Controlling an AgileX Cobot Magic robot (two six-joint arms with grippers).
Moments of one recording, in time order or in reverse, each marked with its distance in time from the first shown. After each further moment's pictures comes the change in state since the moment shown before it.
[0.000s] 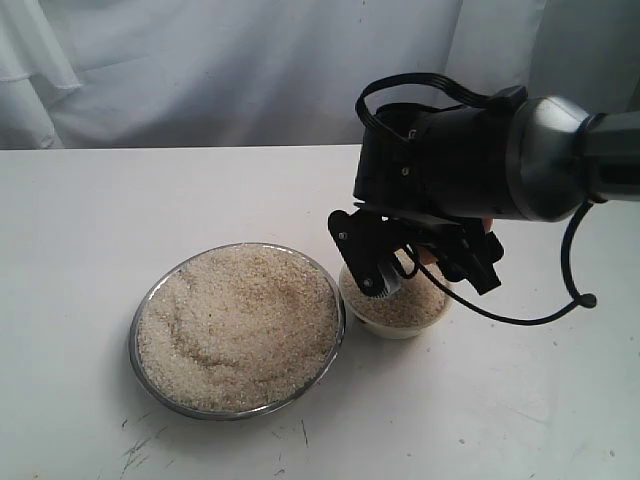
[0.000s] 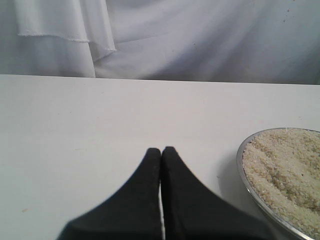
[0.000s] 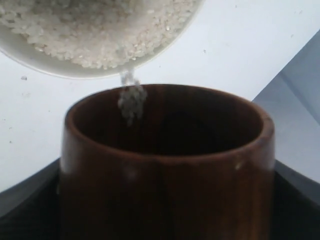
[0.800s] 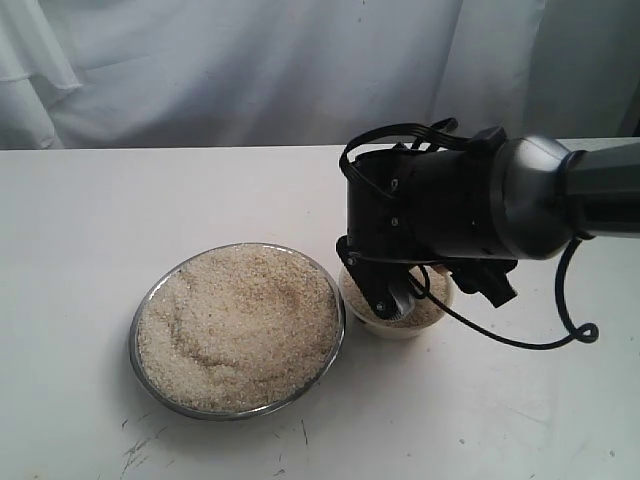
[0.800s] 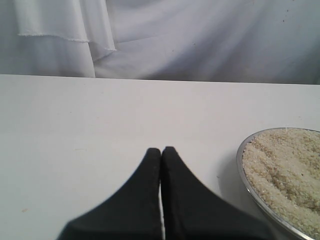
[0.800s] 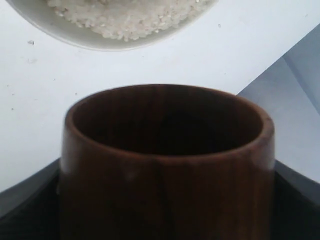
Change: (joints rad) left arm 0.000 0.000 0.000 0.000 0.000 0.000; right arm 0.047 0.006 0.072 -0.130 0.073 0.080
